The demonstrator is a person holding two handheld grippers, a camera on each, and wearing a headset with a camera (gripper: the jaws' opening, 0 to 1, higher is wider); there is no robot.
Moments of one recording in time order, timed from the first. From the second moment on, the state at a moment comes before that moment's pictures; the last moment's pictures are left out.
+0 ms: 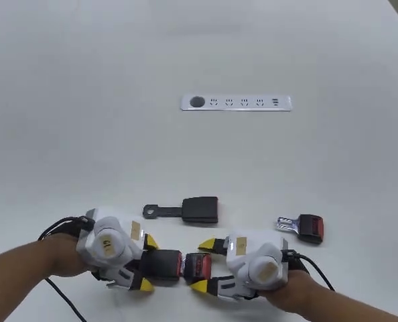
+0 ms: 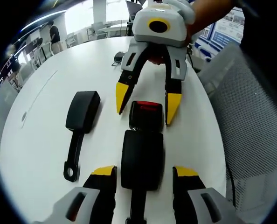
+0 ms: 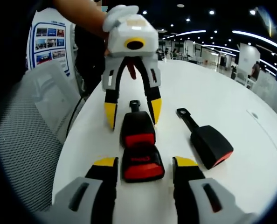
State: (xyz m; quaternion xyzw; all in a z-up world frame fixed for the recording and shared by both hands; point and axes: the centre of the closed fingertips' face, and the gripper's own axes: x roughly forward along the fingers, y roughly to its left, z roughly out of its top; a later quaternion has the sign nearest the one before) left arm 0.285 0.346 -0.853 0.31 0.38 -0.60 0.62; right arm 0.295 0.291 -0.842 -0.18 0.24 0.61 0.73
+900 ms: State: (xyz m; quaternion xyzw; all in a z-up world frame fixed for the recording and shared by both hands) left arm 0.383 0.301 -0.770 0.29 0.27 -0.55 0.73; right arm 0.352 0.100 -0.794 -0.16 0.25 0.52 0.80
